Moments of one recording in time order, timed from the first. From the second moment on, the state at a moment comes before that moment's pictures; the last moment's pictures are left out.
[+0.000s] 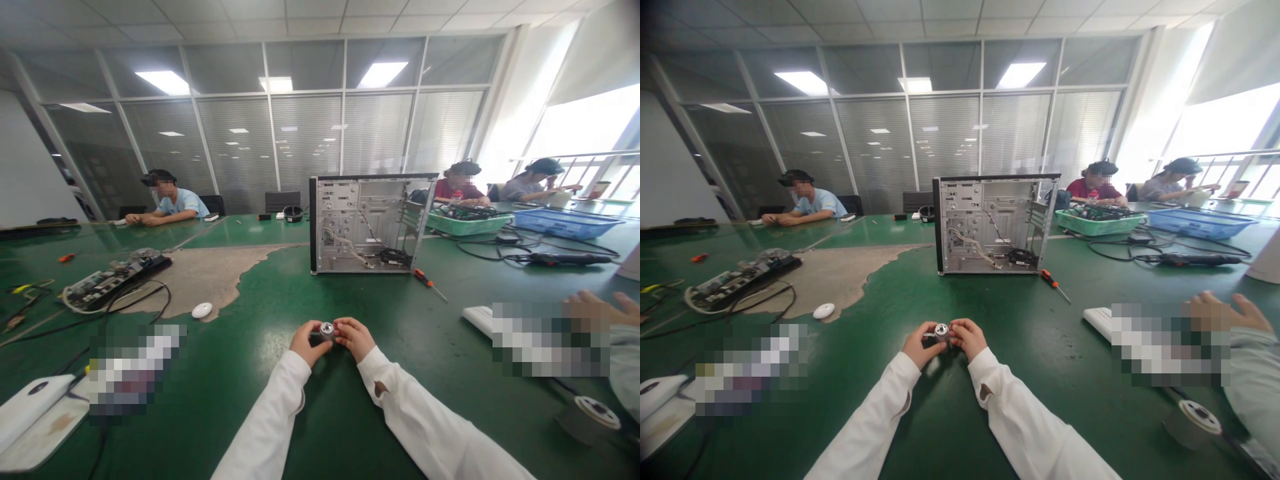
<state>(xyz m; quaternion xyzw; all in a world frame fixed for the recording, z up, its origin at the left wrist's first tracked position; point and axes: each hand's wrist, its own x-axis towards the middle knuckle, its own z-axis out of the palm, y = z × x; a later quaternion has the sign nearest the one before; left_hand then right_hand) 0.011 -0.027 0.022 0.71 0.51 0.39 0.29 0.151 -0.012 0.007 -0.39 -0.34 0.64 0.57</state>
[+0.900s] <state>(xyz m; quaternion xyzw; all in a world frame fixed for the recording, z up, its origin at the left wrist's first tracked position) 0.012 -0.029 0.026 0.71 0.51 0.39 0.29 0.150 -0.012 0.005 -0.39 -0.36 0.63 0.56</state>
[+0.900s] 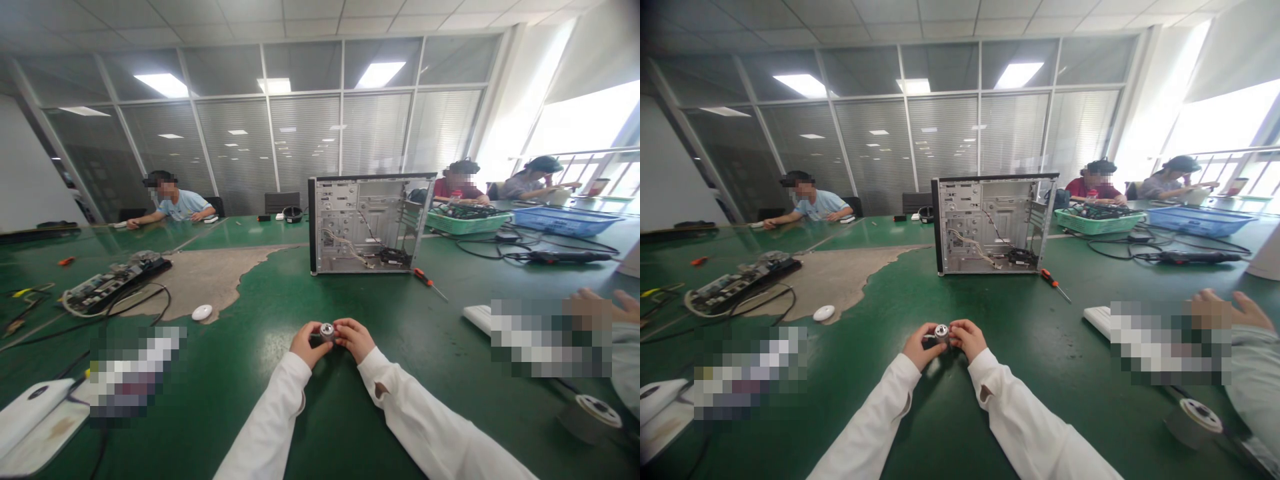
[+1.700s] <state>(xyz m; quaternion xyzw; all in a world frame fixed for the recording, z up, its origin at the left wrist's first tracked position) 0.012 -0.028 0.024 0.71 0.51 0.39 0.30 0.149 -0.013 0.006 -0.39 -0.36 0.63 0.56</state>
